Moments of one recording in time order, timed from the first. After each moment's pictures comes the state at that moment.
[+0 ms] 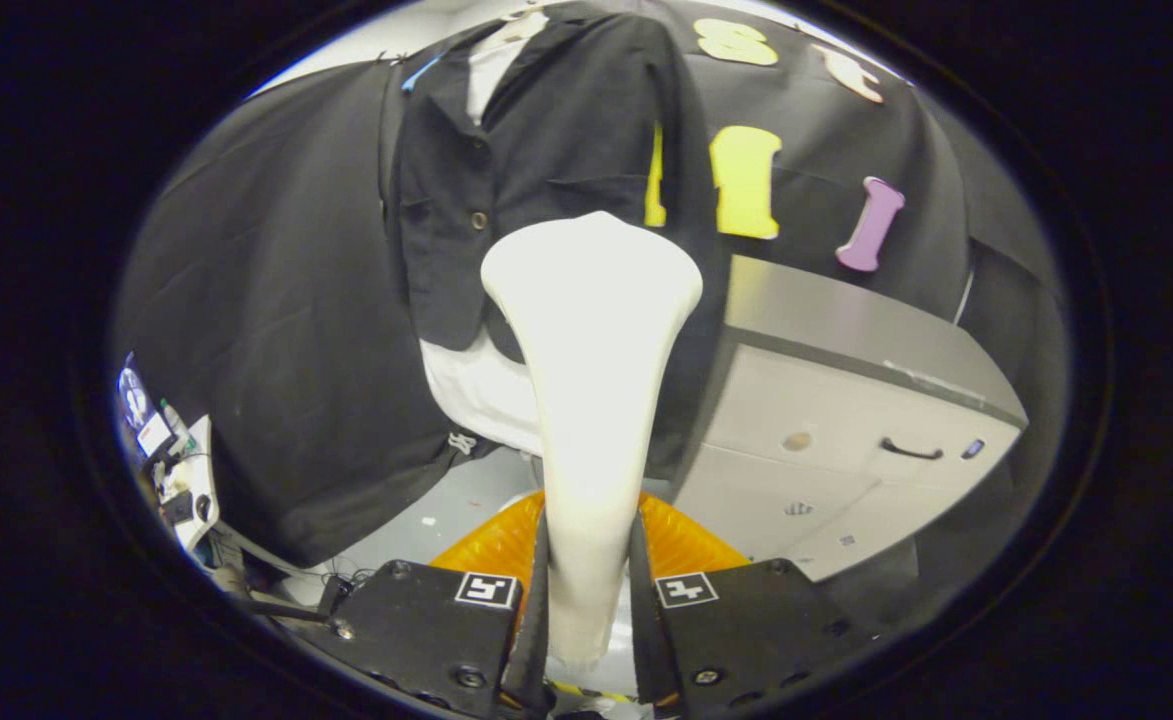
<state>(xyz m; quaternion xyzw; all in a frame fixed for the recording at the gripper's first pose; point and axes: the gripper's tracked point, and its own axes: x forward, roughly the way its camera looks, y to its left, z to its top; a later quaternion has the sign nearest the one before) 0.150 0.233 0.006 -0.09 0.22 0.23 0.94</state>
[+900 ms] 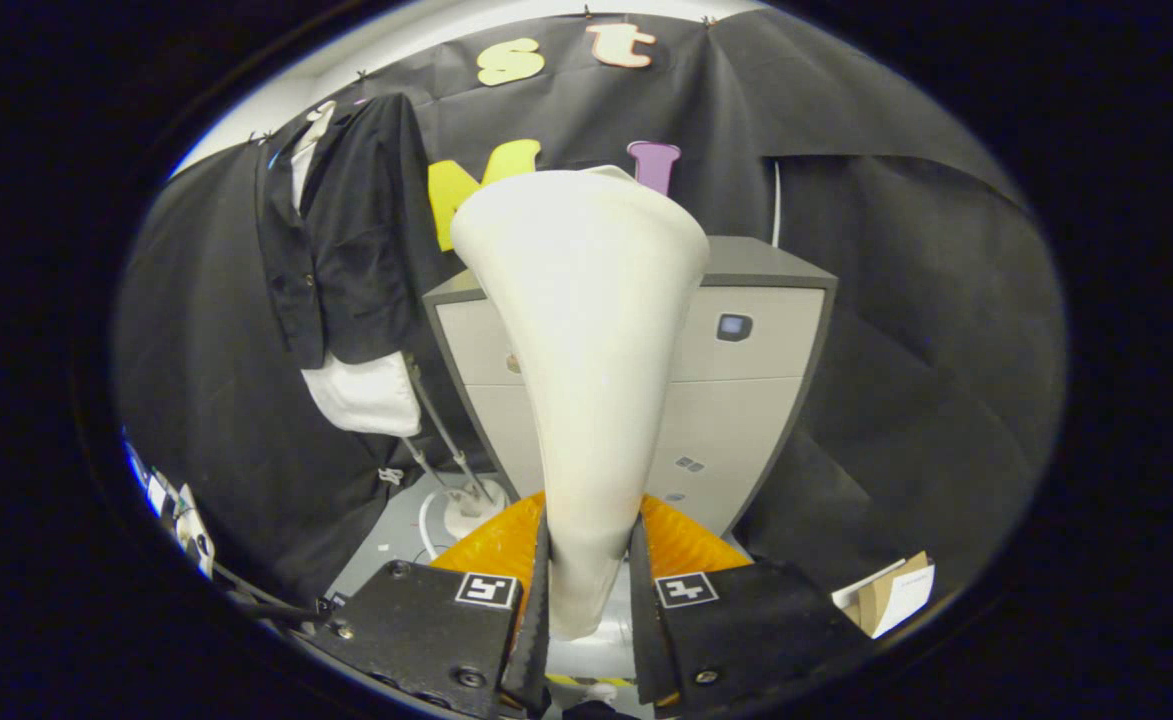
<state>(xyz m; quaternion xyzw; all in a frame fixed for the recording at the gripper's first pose) 0.107 -0.048 -0.010 0.03 0.20 0.10 0.97</state>
